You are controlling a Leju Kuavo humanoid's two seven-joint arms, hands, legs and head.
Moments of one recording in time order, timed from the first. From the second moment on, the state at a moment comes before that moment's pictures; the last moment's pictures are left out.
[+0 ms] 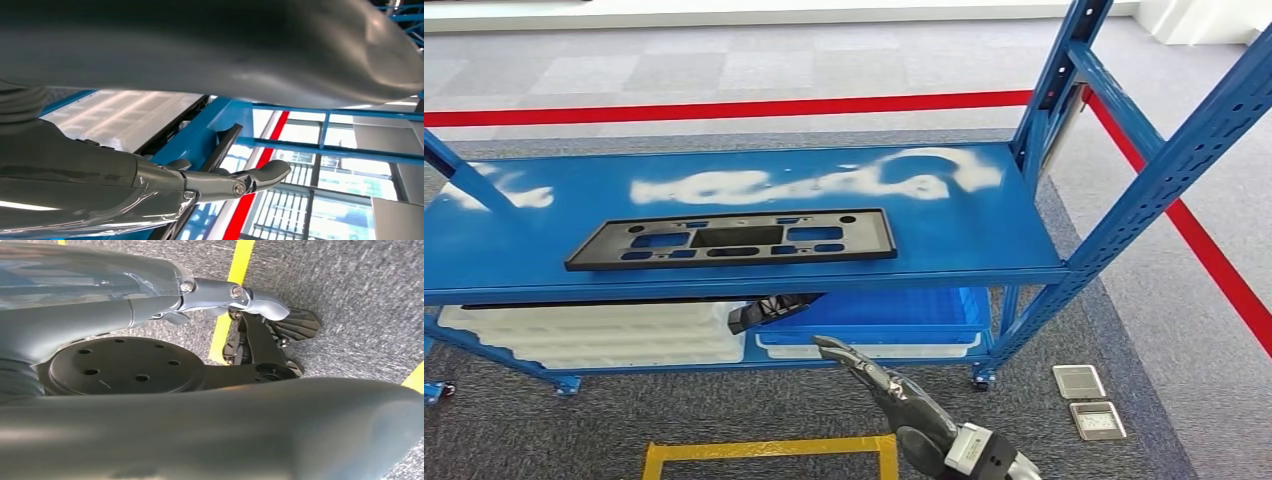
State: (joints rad) left arm -0.04 -0.15 0.56 -0.23 -0.06 -0.01 -0.13; right arm 0.12 0.02 0.45 -1.63 0.11 0.41 -0.62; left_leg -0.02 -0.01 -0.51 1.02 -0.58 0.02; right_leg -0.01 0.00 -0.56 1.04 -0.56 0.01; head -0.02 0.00
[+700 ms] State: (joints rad) left arm -0.05 -0.15 0.60 -0.23 -0.13 0.02 -0.12; right arm -0.16 0.06 0.53 -1.37 0.37 0.12 -0.34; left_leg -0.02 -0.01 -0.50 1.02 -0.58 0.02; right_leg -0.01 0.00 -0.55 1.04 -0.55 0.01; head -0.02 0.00
